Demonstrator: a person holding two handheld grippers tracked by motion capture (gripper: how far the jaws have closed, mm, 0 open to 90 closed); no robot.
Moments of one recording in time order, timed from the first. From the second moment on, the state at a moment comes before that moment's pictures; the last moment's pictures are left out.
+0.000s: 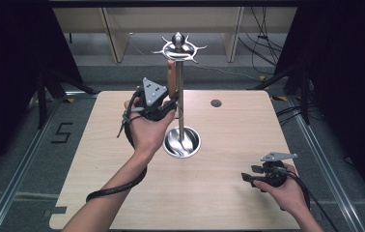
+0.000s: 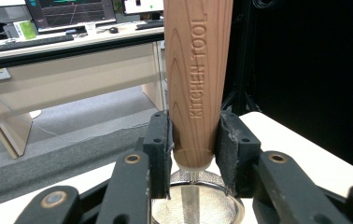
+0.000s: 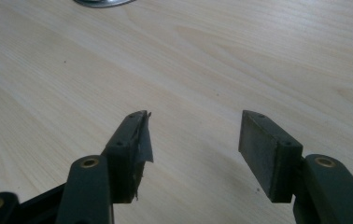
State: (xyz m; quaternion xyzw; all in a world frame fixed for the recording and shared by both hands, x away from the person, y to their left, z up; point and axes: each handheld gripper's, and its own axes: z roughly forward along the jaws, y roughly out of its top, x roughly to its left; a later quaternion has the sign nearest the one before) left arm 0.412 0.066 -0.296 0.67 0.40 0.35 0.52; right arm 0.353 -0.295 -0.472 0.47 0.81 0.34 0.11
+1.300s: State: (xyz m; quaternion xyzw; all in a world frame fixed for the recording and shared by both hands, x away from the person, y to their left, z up) left arm 0.345 0.172 -0.366 0.70 0.43 0.29 0.49; right arm 0.354 -0.292 -0.479 0.47 0.79 0.37 0.11
